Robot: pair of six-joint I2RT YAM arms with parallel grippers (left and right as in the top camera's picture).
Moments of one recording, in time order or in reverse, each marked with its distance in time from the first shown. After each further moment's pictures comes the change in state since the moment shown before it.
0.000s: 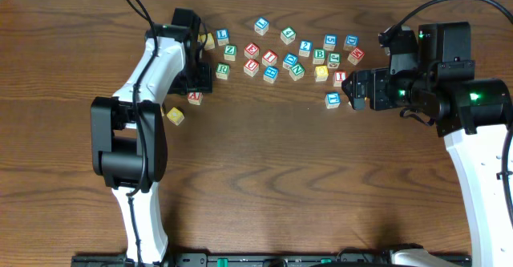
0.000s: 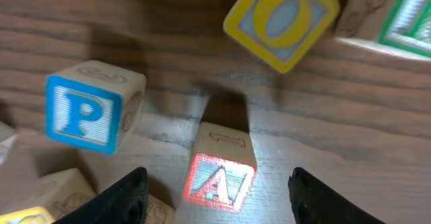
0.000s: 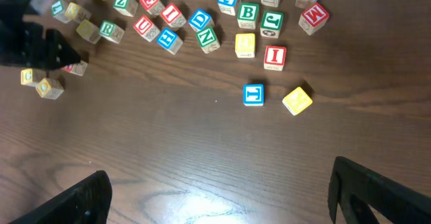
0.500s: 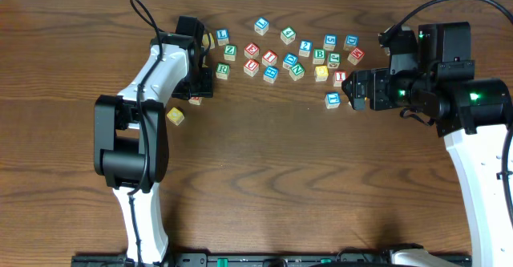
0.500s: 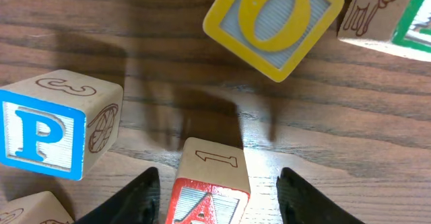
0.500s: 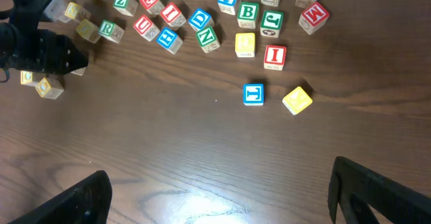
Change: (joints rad) left arm -0.010 0.000 -0.058 0.076 0.000 0.006; right arm 0.000 0.000 0.000 -0.001 0.000 0.000
